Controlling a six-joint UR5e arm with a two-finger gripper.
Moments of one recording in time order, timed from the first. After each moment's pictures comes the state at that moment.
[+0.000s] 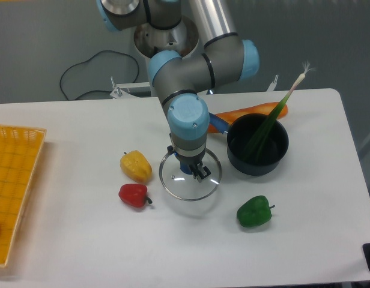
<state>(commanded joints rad) 2.41 -1.91 -1.57 -1.32 1.61 1.34</state>
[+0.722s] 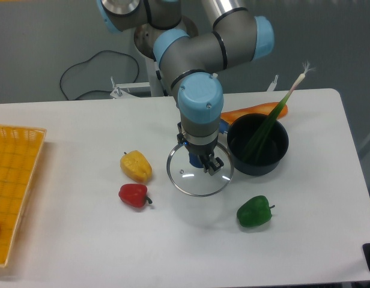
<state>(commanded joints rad) 2.44 -1.87 -1.53 -1.37 1.61 1.35</state>
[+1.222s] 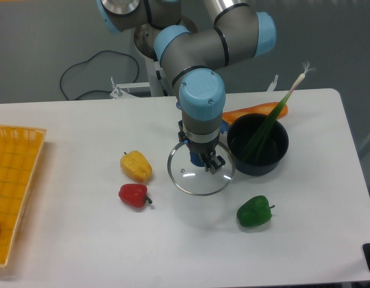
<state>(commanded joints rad) 2.44 -1.88 -1.53 -1.37 1.60 1.34</state>
